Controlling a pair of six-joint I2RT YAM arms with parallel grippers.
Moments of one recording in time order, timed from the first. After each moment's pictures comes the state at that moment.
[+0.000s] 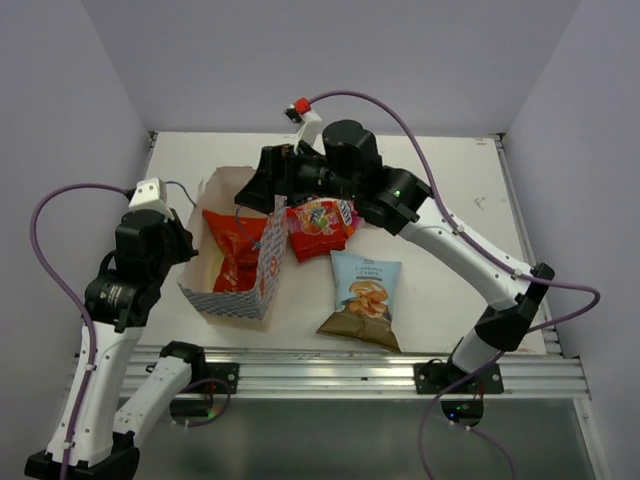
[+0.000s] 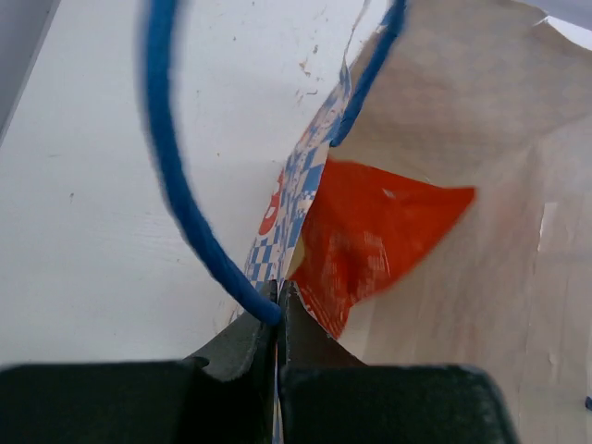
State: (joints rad) left arm -0.19 0.73 1.06 -0.87 -0.21 -0.38; right arm 0.92 1.65 1.88 -0.44 -0.28 0.62
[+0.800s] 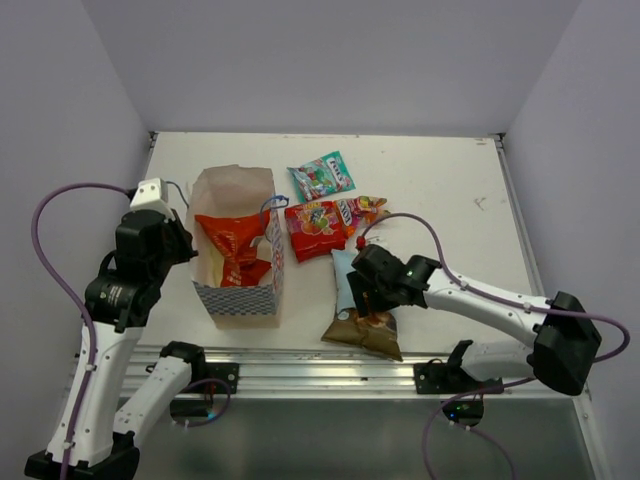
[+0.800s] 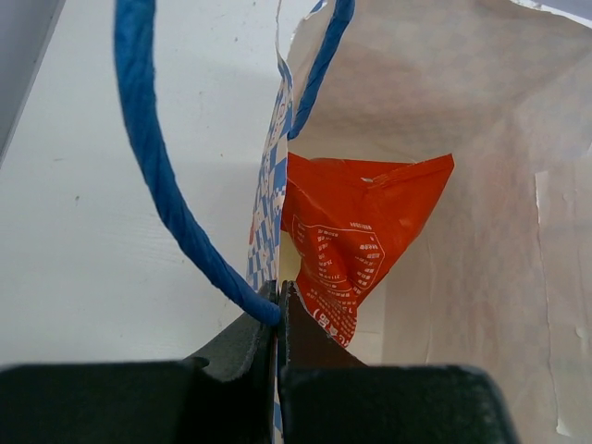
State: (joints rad) left arm -0.19 0.73 1.06 -0.86 -0.21 -0.36; right arm 0.92 1.26 0.85 -0.78 0.24 0.58
